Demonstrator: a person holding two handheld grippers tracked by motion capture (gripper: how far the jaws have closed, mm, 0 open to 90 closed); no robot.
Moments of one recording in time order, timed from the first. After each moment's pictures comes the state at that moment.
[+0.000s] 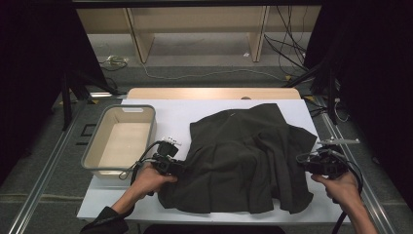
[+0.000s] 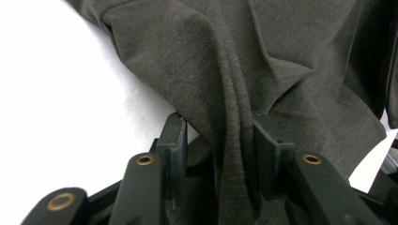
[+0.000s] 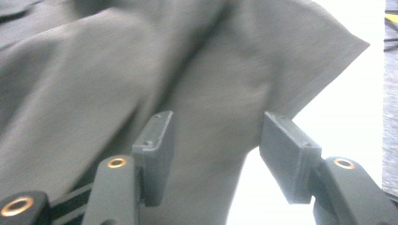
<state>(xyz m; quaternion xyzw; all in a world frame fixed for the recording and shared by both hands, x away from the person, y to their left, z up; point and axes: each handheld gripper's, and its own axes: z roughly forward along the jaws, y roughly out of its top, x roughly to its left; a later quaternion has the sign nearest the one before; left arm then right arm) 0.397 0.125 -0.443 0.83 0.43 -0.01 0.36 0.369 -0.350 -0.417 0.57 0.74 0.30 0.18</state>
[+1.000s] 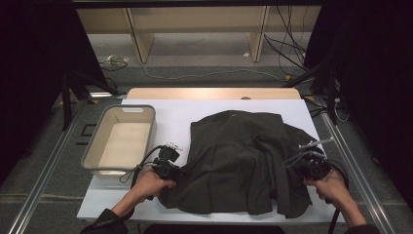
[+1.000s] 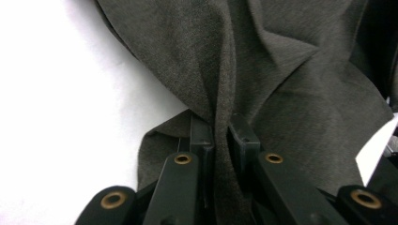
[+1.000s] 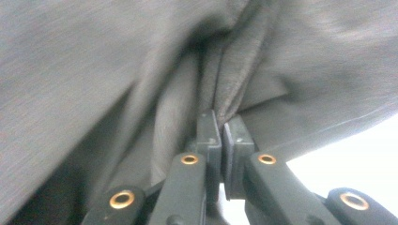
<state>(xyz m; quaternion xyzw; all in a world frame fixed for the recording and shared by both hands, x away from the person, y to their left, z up) 0.389 0.121 -0.456 0.84 0.42 -0.03 0.33 0.371 -0.321 -0.442 0.53 0.81 0.24 0.09</state>
